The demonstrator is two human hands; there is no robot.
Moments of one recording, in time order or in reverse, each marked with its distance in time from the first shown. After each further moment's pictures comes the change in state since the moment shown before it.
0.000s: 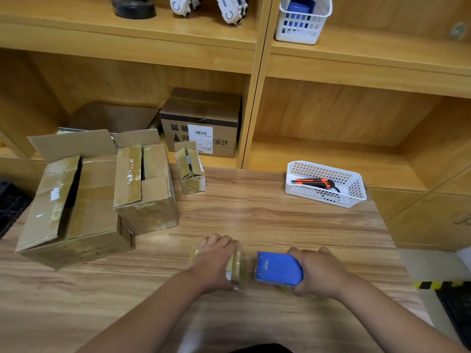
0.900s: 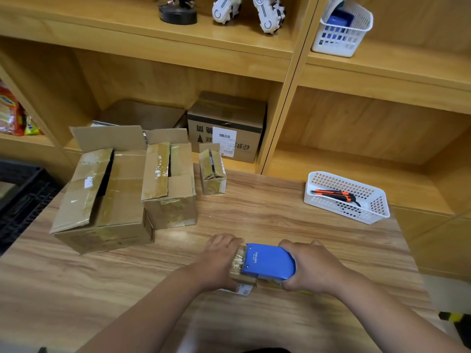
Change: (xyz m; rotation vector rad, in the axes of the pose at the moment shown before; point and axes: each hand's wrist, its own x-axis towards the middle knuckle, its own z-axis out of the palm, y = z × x) left_hand -0.027 -0.022 -0.022 -0.125 -0.022 -0.061; right_hand 0.023 -0.056 -0.034 0.053 0.037 -0.138
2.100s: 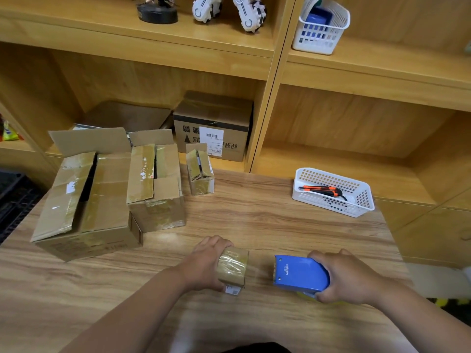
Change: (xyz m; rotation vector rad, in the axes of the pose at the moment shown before) left_hand 0.005 -0.007 0.005 -0.095 -0.020 0.021; right_hand -0.052 0.069 0.003 0.019 -0.071 0.051
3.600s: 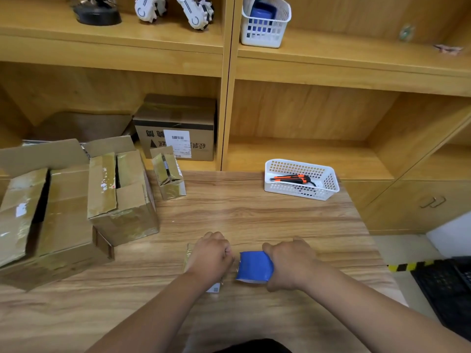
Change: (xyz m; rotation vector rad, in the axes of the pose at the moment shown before) left_hand 0.040 0.055 0.032 0.053 0.278 0.004; right_hand 0.010 -0.058 -0.002 -0.281 -0.034 0.138
